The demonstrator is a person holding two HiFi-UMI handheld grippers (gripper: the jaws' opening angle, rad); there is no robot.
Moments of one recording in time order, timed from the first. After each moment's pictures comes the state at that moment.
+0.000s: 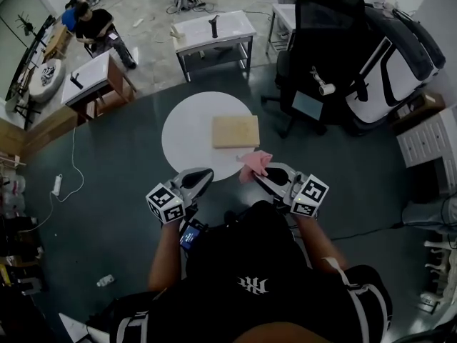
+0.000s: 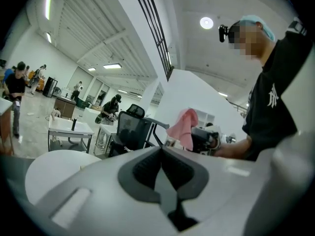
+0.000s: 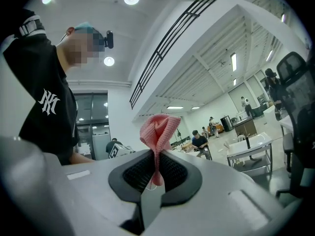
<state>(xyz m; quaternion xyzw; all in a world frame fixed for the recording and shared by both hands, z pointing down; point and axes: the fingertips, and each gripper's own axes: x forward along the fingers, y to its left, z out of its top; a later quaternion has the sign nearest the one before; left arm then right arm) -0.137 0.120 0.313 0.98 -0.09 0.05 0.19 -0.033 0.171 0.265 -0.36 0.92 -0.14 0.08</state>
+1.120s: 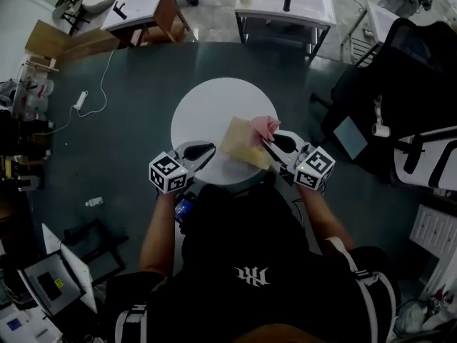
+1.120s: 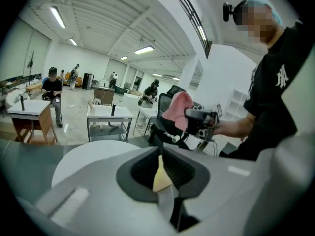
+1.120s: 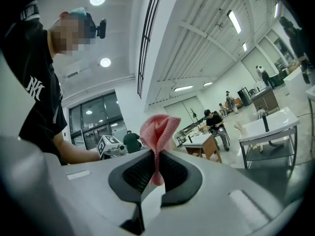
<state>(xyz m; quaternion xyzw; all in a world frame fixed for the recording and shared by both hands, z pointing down) -0.054 -0.072 0.409 0.91 -0.28 0.19 0.24 0.084 -0.105 0.360 -0.21 0.95 -0.22 0.04</state>
